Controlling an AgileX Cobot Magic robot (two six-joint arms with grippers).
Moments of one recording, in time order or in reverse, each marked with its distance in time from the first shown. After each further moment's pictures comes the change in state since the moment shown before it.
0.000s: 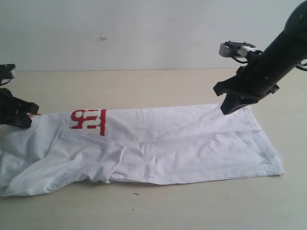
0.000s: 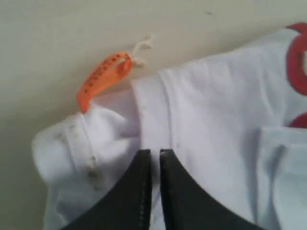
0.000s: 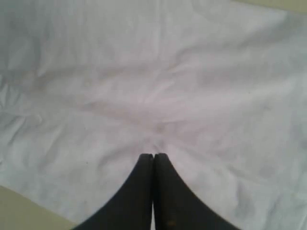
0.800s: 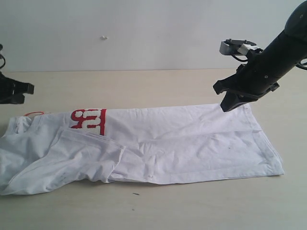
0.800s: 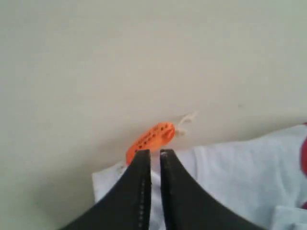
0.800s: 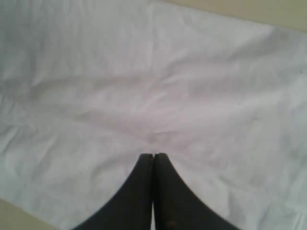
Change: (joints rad) left arm -0.005 -0.062 -0.001 -0.085 -0.179 0.027; right arm 0.000 0.000 0.000 0.004 -0.035 -0.006
